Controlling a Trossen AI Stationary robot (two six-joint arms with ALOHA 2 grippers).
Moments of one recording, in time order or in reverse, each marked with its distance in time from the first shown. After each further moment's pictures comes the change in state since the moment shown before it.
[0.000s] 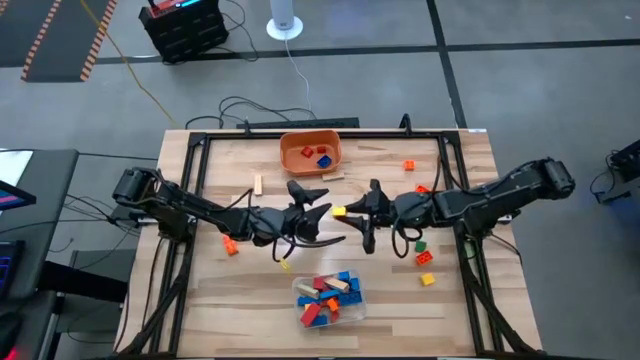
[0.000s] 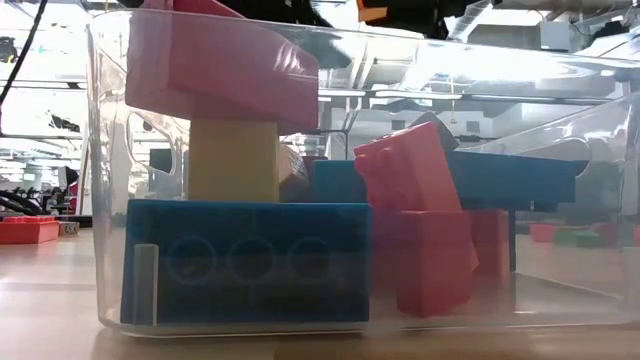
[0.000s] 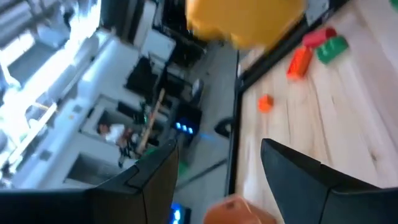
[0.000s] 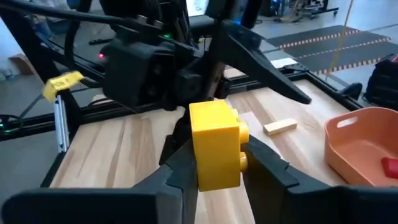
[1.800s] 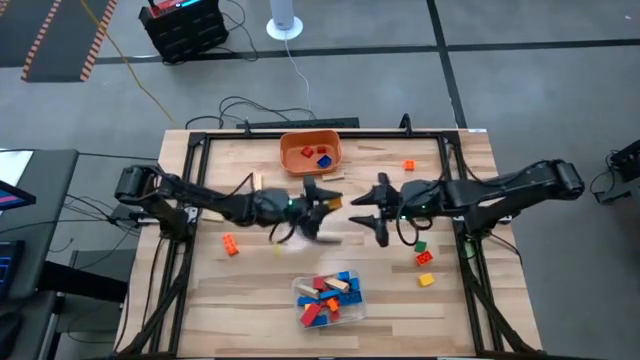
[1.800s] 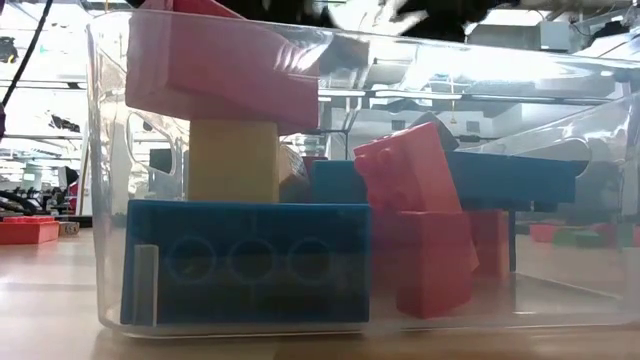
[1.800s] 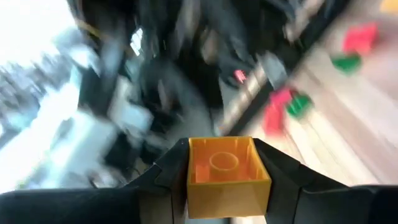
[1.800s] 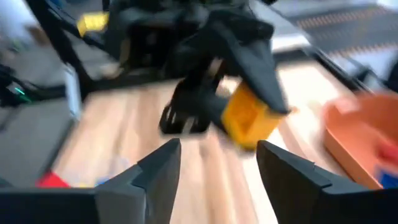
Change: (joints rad) left arm 0.135 -0.001 0.016 0.014 0.448 0.103; right arm -0.069 -0.109 0.014 -0.230 -0.155 -0.028
